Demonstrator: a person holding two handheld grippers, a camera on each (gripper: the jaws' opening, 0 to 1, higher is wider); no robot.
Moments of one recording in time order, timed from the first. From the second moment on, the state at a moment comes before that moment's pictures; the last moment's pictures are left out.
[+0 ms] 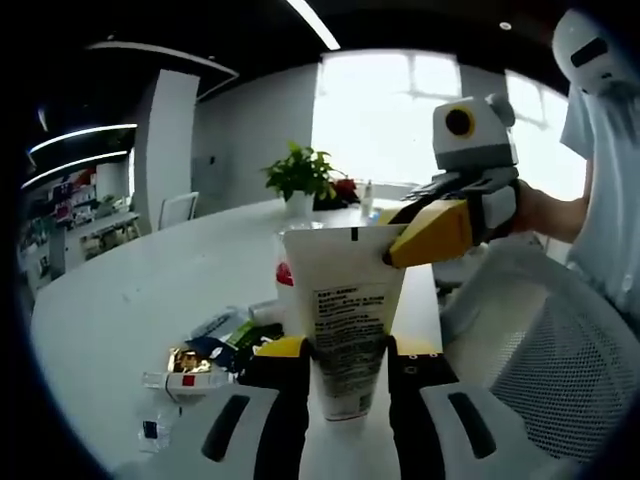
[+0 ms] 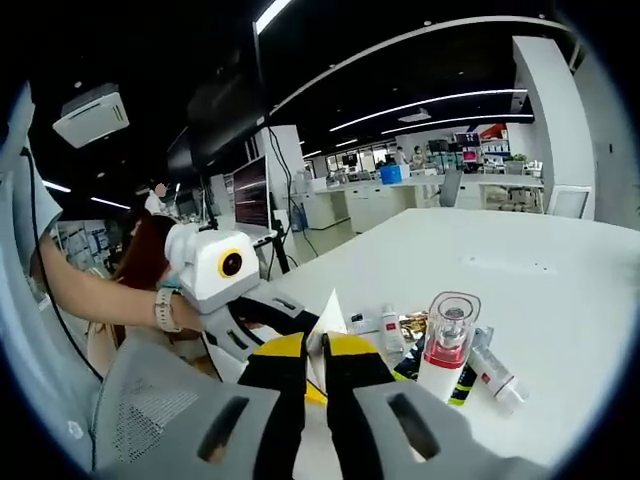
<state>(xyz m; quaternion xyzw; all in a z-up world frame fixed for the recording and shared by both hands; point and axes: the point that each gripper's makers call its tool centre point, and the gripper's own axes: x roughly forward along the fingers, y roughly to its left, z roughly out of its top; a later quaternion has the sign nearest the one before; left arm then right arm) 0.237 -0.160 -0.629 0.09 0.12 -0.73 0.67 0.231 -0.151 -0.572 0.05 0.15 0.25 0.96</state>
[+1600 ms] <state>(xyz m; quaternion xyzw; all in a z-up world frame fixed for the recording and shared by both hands) 0.223 -0.138 -0.642 0.13 0.18 -0.68 0.70 0.223 -0.162 -0.650 -0.06 0.26 0.31 0.92</state>
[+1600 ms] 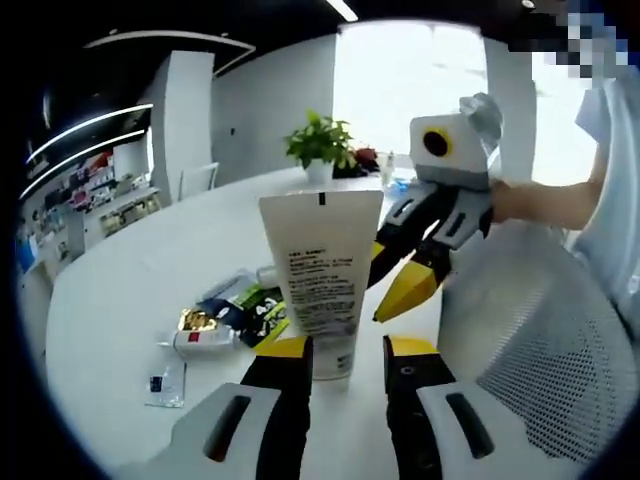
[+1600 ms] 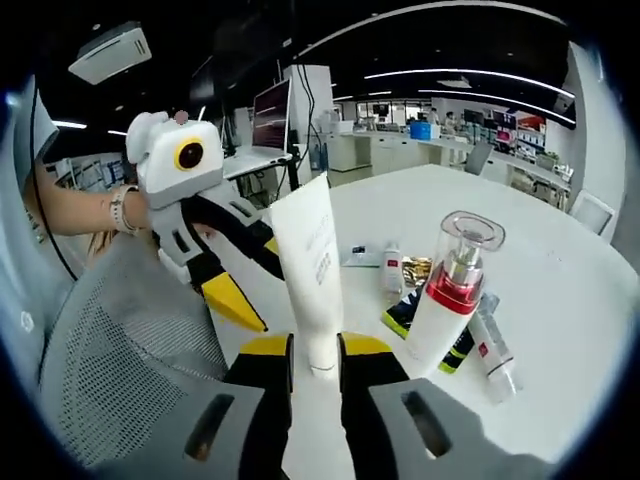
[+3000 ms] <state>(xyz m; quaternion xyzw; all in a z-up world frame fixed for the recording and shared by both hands) 0.246 -0.162 -0.680 0.20 0.20 -0.67 0.68 0.237 -0.159 -0.664 -0.05 0.25 0.31 0.92</state>
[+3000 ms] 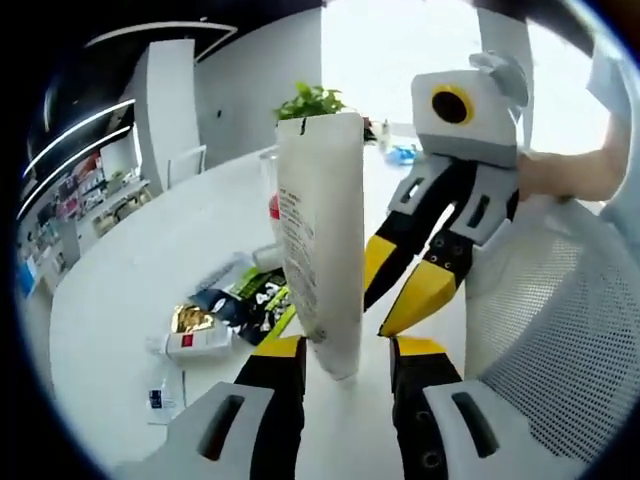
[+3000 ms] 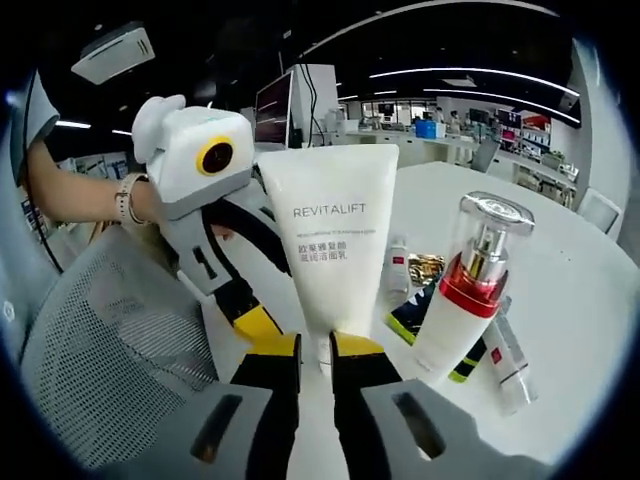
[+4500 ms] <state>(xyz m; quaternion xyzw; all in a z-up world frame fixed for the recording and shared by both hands) 0.275 -0.157 -0.699 0.20 0.23 -0.62 0.72 0.246 -0.234 -0.670 -0.06 0.31 0.21 0.92</state>
